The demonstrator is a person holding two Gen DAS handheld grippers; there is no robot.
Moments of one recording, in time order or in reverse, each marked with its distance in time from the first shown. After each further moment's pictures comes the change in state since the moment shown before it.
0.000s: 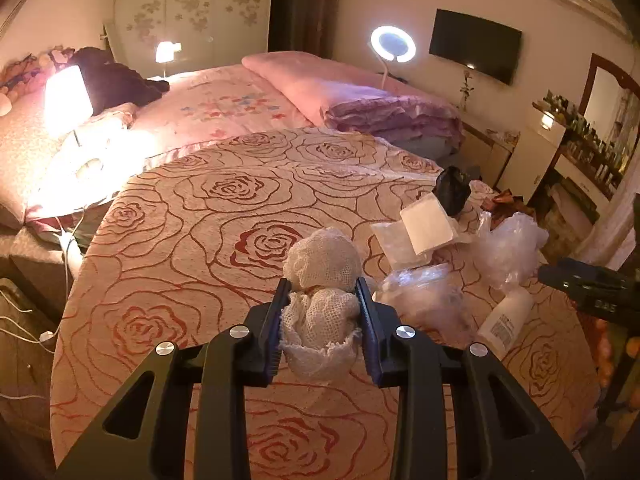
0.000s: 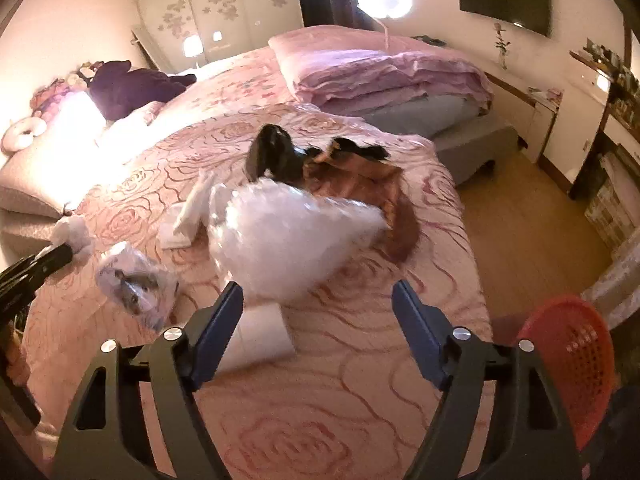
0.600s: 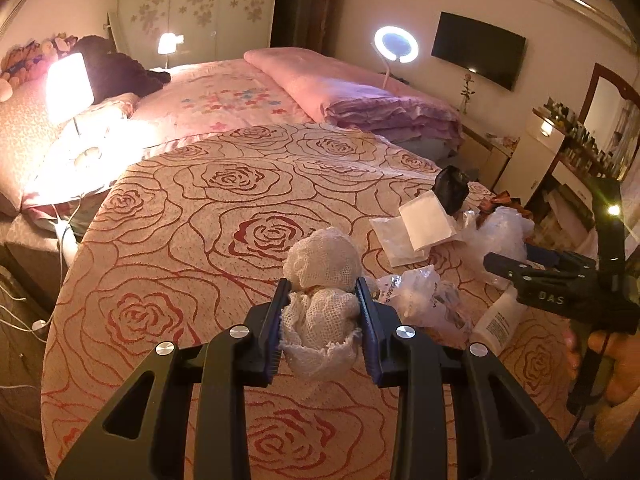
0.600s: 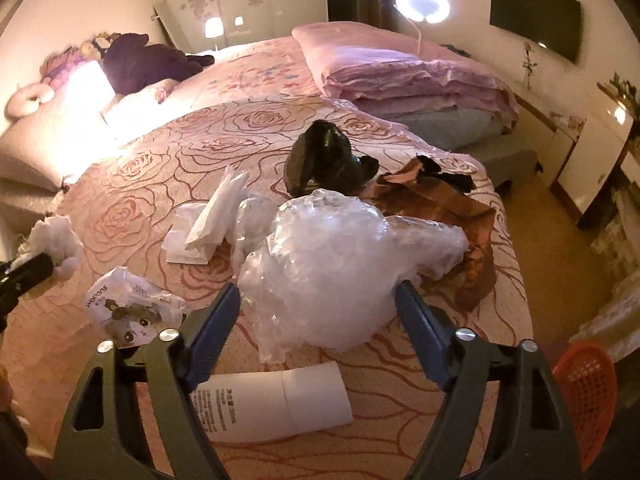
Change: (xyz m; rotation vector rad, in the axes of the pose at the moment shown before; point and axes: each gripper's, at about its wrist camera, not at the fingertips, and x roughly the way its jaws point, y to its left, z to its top) left arm 0.000 0.002 -0.004 -0.032 0.012 -0.020; right arm 0.035 0.040 0.013 -0.120 0.020 -0.007
